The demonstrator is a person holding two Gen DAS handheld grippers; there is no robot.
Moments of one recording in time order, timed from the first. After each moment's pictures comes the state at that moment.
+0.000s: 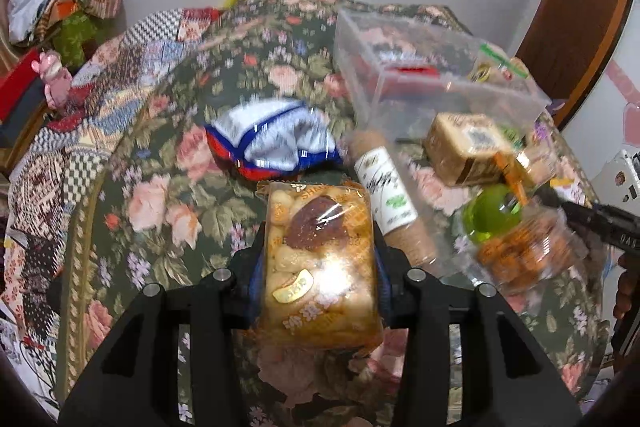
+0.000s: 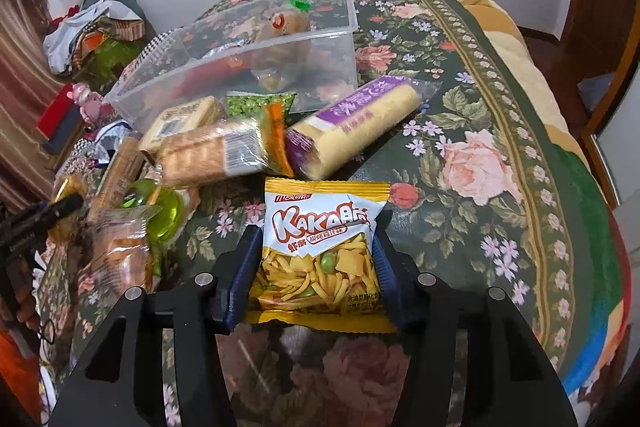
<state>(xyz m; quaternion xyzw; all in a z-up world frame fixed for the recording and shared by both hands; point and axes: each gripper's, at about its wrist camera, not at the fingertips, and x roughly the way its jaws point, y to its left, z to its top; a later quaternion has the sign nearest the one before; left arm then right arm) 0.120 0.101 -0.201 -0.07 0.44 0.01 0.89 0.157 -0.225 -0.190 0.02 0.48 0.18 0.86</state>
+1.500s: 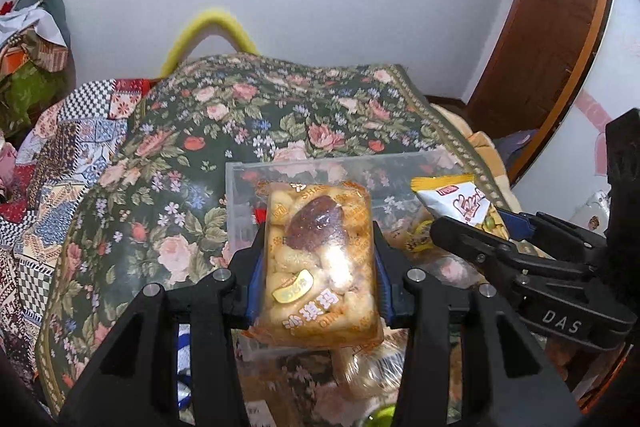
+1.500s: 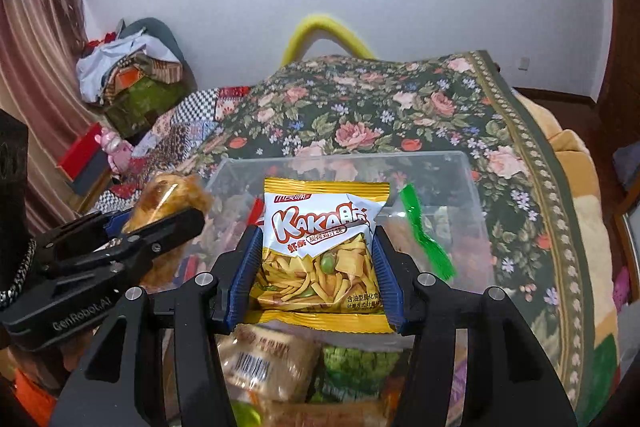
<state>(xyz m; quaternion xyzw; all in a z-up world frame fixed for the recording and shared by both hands) 0.283 0.049 -0.146 -0.08 0.39 -0.06 0.92 0.274 -0.127 -0.128 0.02 0.39 0.25 0.89</state>
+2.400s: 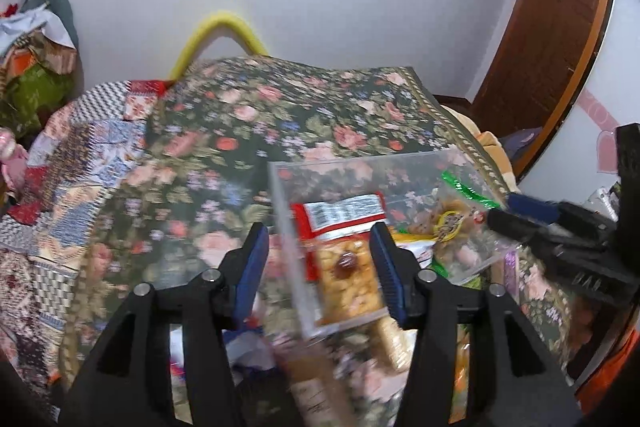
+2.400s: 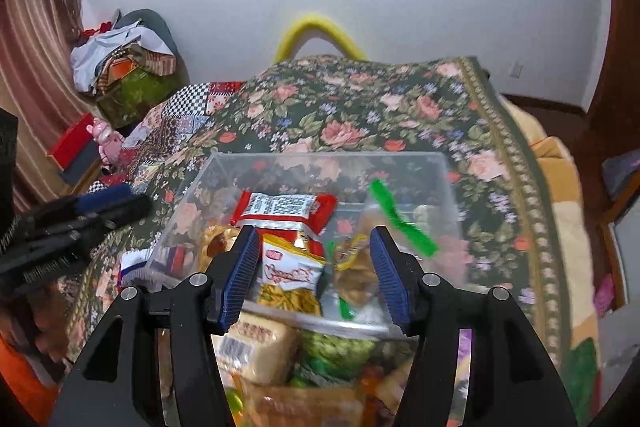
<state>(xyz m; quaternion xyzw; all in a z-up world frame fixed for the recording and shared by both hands) 0.255 0.091 -0.127 -0.07 0.38 -0.05 0.92 0.259 -0.144 -0.112 -0.01 0.38 0.23 0.90</state>
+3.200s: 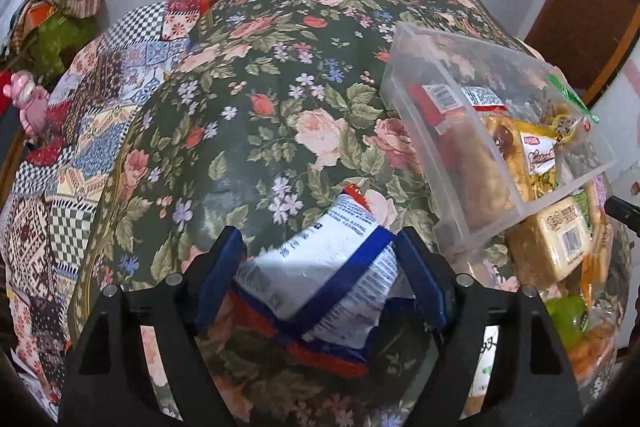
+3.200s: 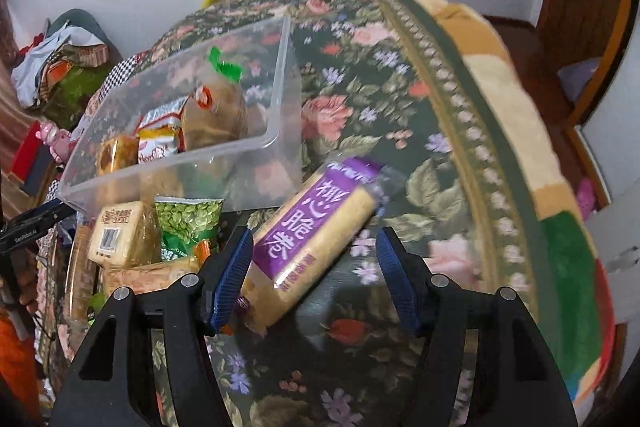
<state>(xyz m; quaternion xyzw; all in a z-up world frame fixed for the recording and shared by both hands) 0.248 0.153 -0.232 -0.05 0.49 0.00 0.87 0.245 -0.235 -0.187 0.03 0.50 0.13 0.85</state>
